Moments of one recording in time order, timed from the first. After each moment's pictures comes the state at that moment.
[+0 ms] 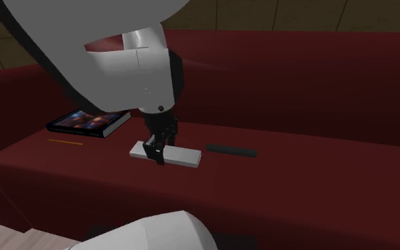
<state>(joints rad) 0.50 -0.57 -0.45 -2.79 -0.36 2.30 -0.94</state>
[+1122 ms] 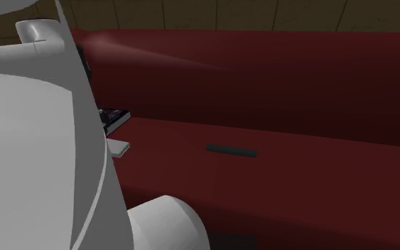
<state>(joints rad) 0.79 -0.19 -0.19 -2.48 -0.13 2.33 -0.59</state>
